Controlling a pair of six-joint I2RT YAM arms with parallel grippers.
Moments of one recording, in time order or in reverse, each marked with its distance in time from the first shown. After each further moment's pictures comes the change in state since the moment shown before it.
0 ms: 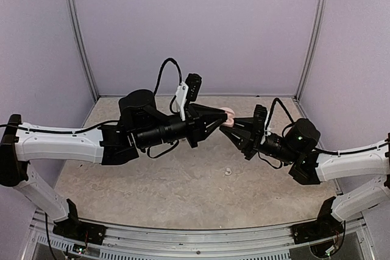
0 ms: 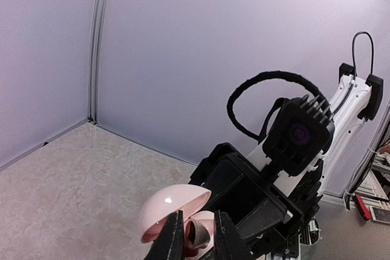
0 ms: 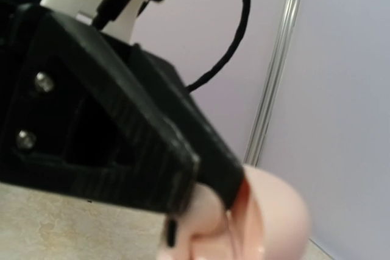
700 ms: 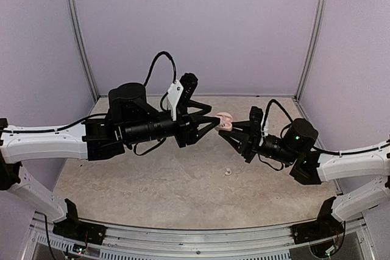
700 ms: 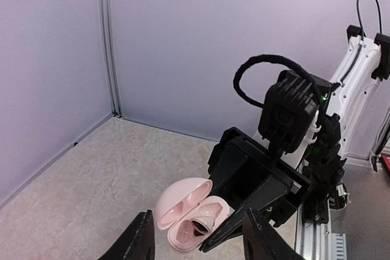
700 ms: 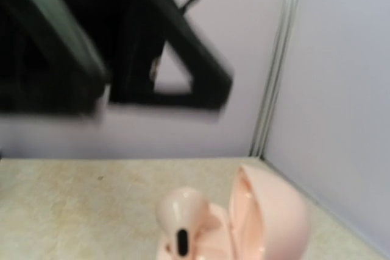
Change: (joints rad) left arm 0.008 -0.090 0.023 -0.212 -0.035 0.181; right arm 0.000 -0.012 0.000 -0.089 0.009 0.021
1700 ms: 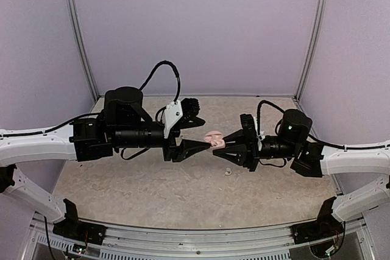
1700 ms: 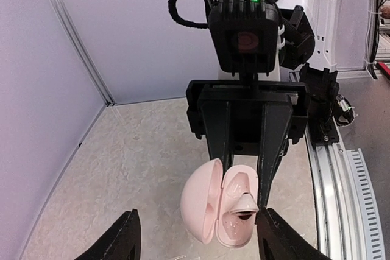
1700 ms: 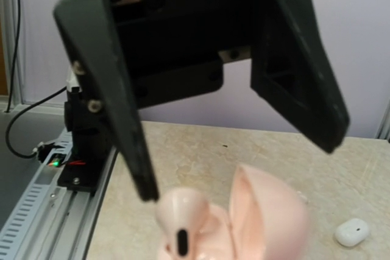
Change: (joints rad) left arm -0.007 -0.098 -0.023 -0.251 0.105 0.348; right arm 0.000 -0.026 0.112 -0.321 -0.352 0.013
